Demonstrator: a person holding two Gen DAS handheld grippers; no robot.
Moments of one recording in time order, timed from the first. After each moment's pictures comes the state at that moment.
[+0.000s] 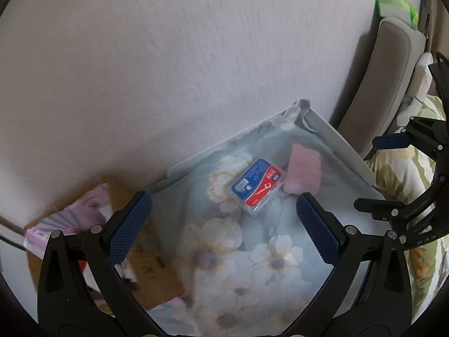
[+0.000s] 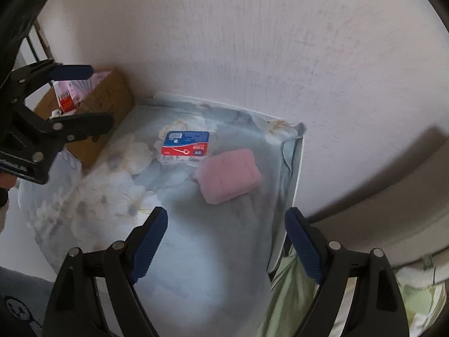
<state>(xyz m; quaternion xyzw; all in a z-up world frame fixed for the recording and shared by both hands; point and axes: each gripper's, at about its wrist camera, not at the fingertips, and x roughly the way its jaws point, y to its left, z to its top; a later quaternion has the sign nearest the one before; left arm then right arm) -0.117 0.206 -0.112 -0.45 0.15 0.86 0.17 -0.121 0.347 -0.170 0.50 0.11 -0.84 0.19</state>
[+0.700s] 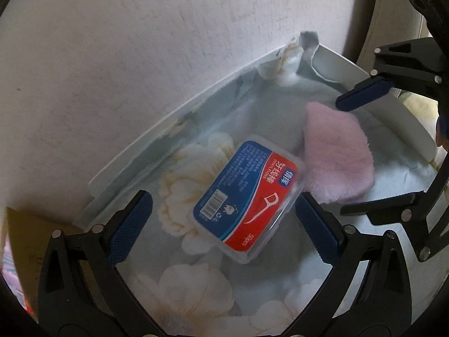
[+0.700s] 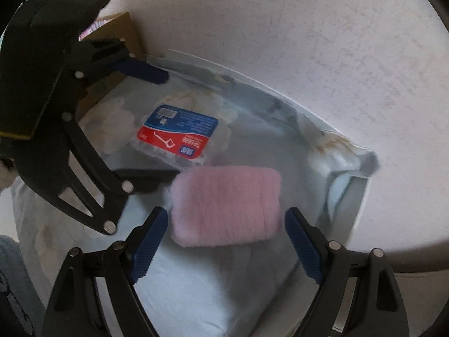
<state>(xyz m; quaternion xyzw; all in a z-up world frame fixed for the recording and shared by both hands) -0.159 0.254 -0.234 -0.47 0.22 0.83 0.22 -0.186 0.323 -0.246 0.50 0.20 -0.78 0.31</state>
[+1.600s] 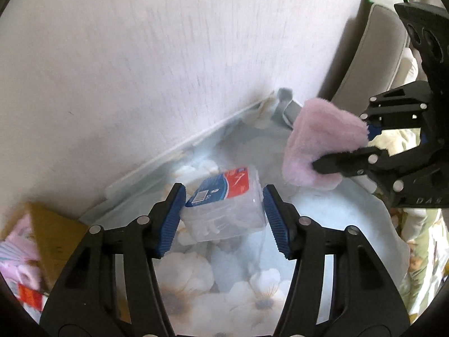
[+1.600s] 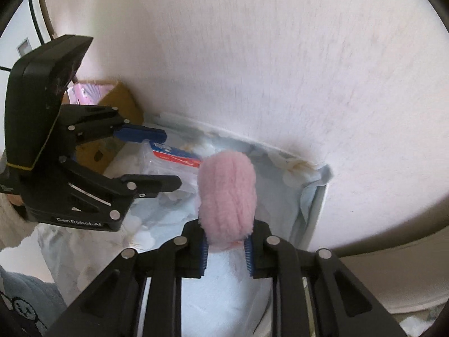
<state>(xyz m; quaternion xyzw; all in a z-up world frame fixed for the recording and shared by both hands) -0.129 0.234 -0.167 -0.45 0.13 0.84 0.26 -0.158 0.334 -0.169 0.47 0.10 -0.84 0.26</state>
